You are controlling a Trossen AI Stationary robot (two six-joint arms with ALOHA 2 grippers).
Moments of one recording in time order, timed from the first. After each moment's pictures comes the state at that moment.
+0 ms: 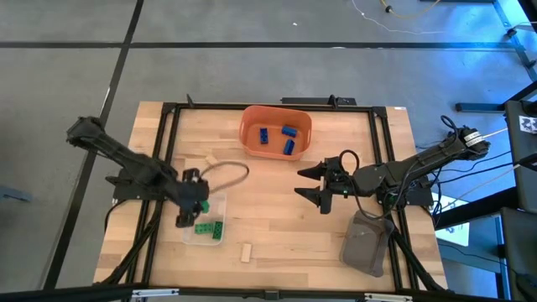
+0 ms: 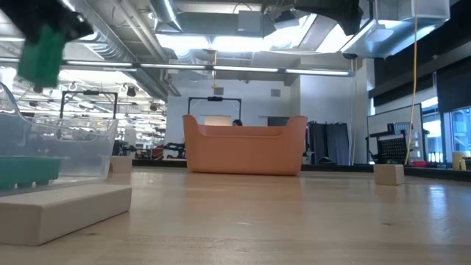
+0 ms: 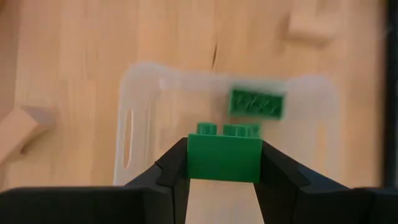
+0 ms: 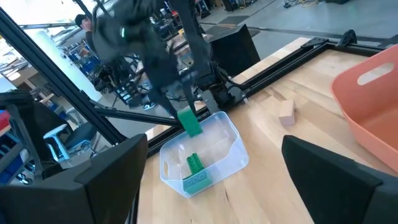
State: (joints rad) left arm -0.51 1.09 0.94 -0.94 -0.15 -0.57; right arm 0.38 1.16 0.75 0.26 0.48 0.62
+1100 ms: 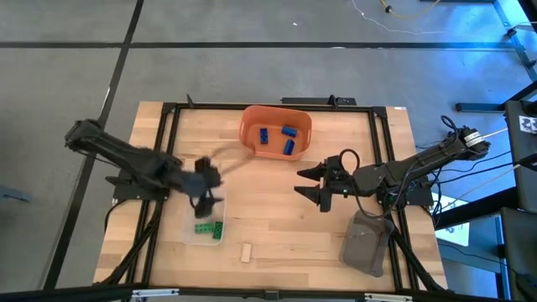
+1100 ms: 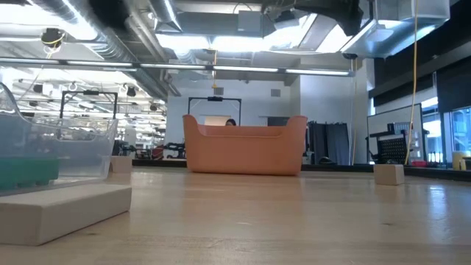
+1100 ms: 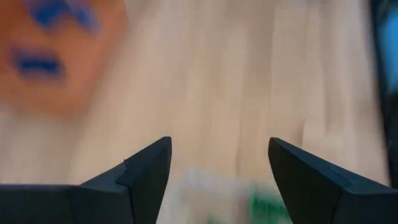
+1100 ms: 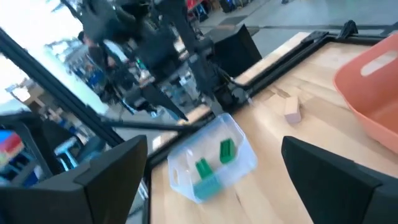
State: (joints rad) left arm -0.38 1.09 1.01 -0.74 -0.31 -0.45; right arm 0.36 1.16 0.75 0.27 0.48 0.71
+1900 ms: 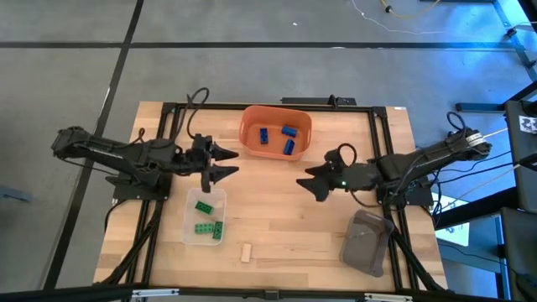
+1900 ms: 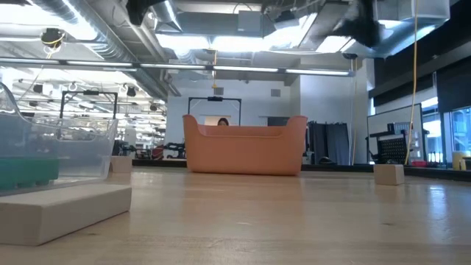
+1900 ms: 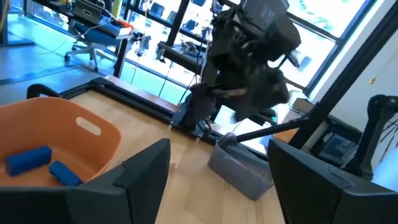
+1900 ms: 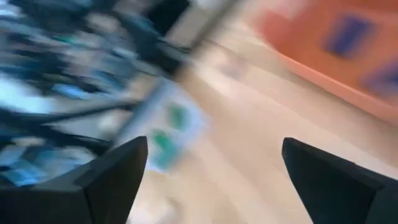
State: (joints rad) left arm -0.17 0.85 0.67 0.20 -0.29 -0.43; right arm 0.31 1.15 0.89 -0.25 0.48 1.03
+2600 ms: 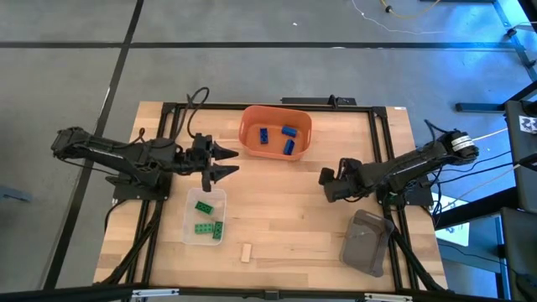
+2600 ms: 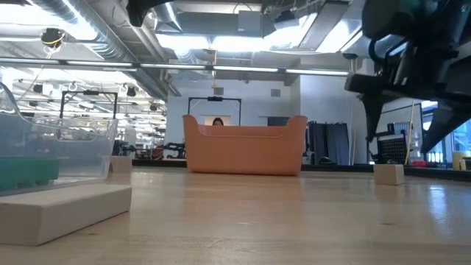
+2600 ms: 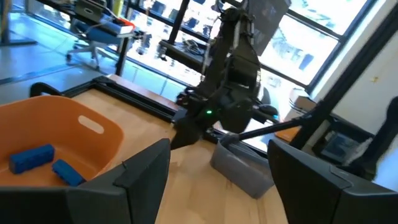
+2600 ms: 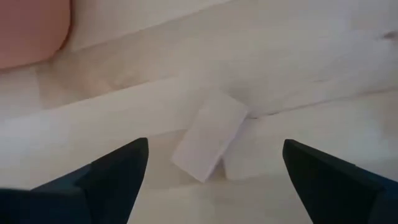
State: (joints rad) left arm -0.16 0.85 0.67 0.19 -0.27 -0.43; right arm 0.26 1.36 0.76 -0.91 0.38 2.09
